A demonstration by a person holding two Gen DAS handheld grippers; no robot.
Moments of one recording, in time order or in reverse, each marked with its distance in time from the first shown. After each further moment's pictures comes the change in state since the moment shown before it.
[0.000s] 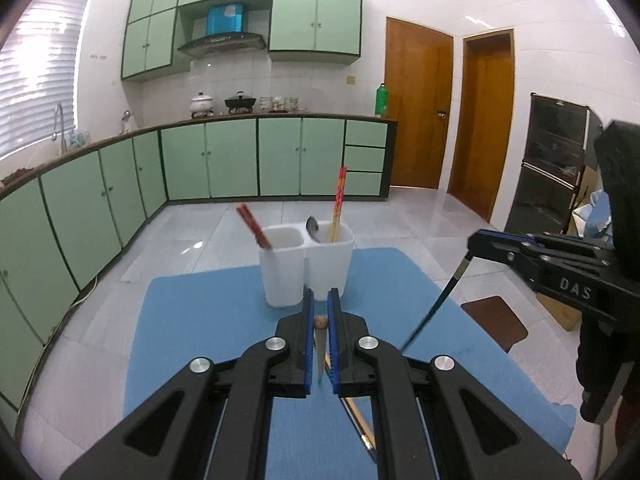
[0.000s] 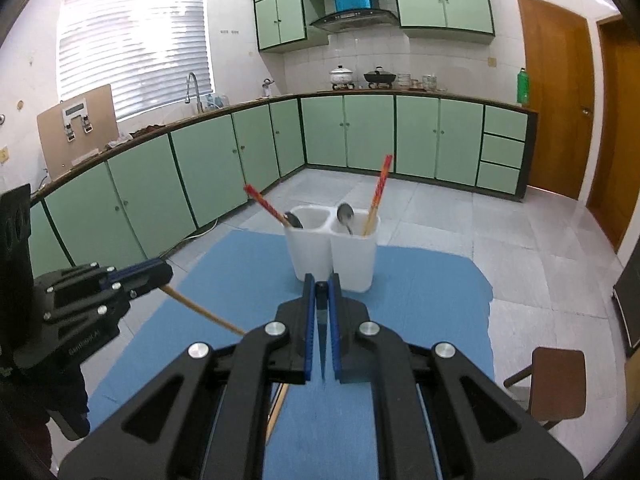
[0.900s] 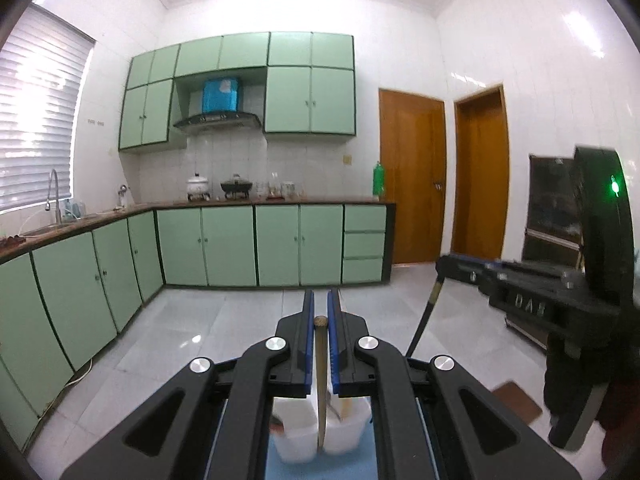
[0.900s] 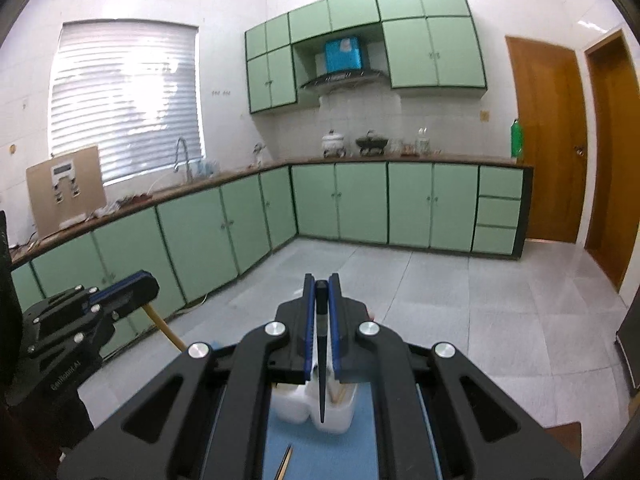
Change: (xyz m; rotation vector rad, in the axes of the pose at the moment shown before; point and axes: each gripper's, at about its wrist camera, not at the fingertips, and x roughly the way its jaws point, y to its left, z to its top) left arm 0.039 0.013 0.159 0.028 -0.298 0.006; right arm 0.041 -0.051 0.166 0.020 -0.244 -0.044
